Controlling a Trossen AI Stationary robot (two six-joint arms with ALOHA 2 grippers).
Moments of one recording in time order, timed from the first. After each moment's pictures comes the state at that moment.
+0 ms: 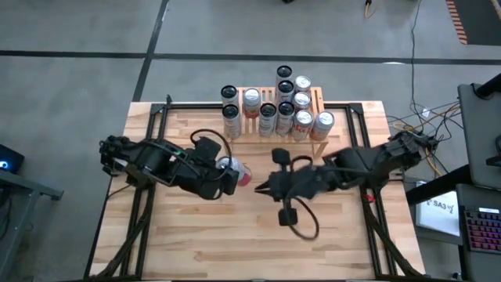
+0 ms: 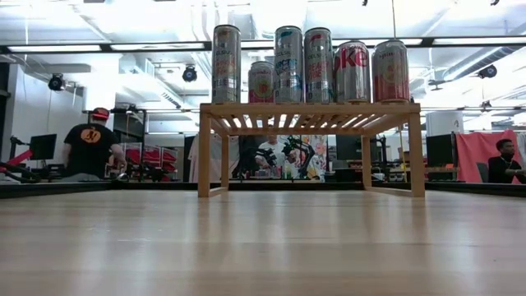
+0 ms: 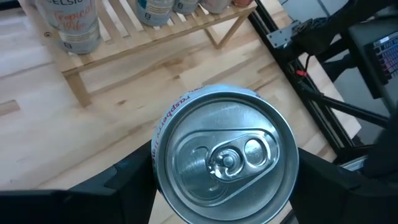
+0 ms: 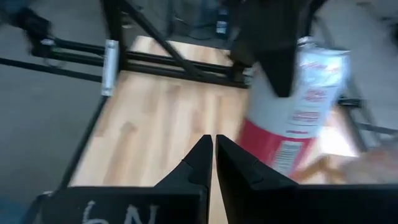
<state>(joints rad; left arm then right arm) -0.40 1.79 2.32 -1.57 -0.56 -1.37 0.40 1.71 2.02 -0.86 0.31 0.05</state>
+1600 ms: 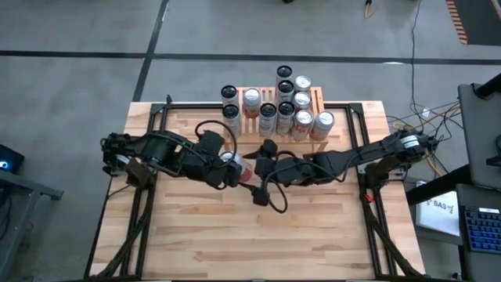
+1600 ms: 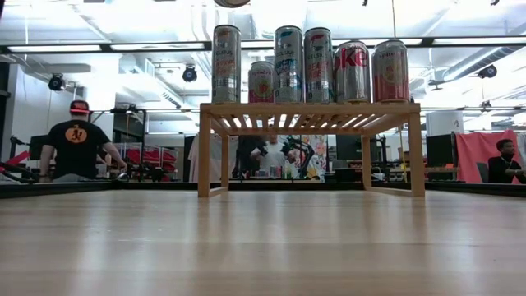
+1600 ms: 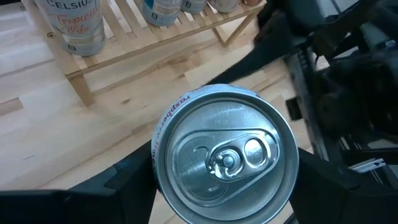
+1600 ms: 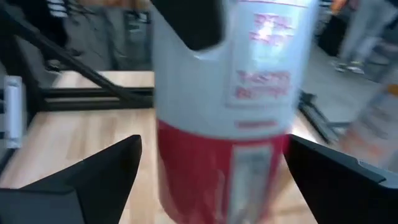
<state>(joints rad) -0.33 1.79 2.32 -1.56 -0.49 -1.33 0.23 1.64 1.47 -0.20 0.42 0.06</state>
